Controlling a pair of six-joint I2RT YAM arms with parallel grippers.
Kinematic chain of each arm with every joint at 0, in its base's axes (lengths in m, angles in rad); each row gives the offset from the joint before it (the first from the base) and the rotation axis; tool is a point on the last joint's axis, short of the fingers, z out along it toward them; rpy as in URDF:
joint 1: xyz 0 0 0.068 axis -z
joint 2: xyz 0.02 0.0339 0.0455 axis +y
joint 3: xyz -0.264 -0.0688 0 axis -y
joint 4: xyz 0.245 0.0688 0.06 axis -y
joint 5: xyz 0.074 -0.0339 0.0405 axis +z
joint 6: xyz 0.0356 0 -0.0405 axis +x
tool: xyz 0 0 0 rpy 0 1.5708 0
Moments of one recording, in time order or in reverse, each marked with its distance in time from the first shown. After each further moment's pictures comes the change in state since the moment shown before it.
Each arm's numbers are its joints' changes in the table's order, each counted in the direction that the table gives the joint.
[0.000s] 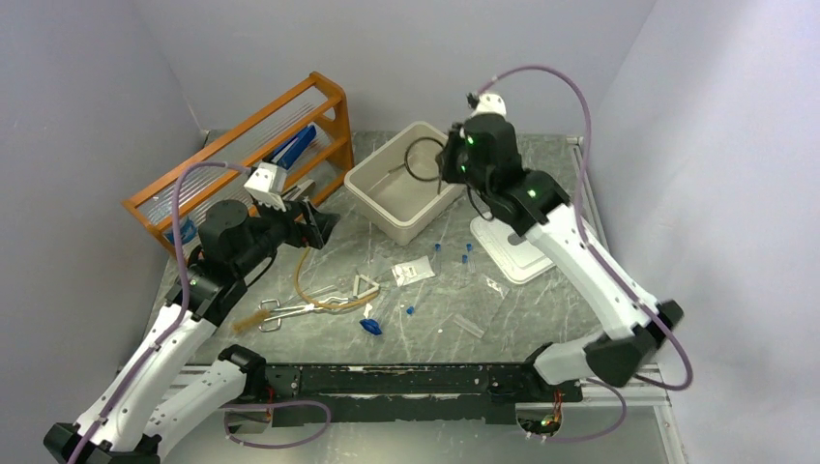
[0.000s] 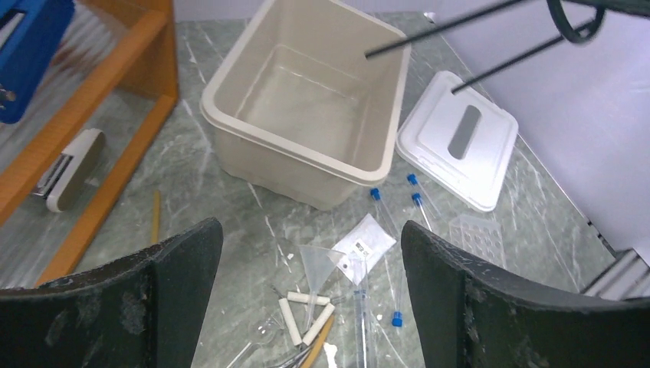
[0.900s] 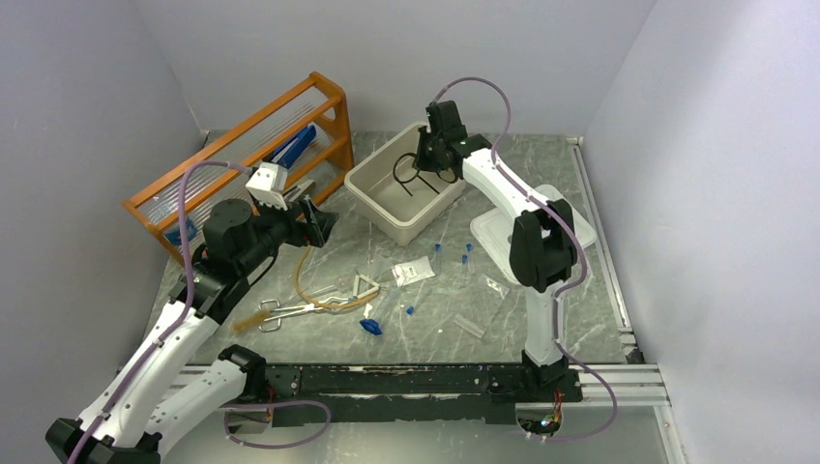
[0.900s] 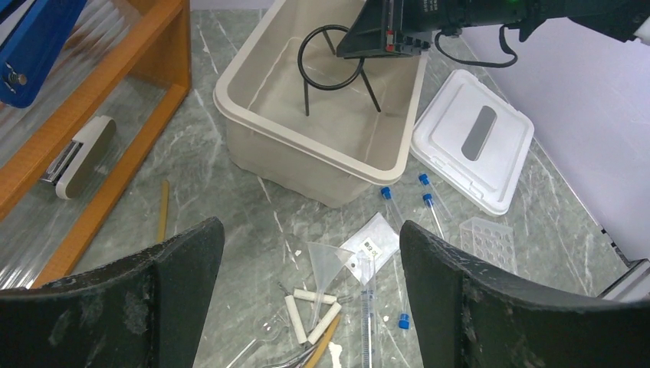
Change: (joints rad) left arm 0.000 0.016 -0.006 -0.003 0.058 -0.016; right arm 0.214 0.731 0.314 0.123 0.304 0.006
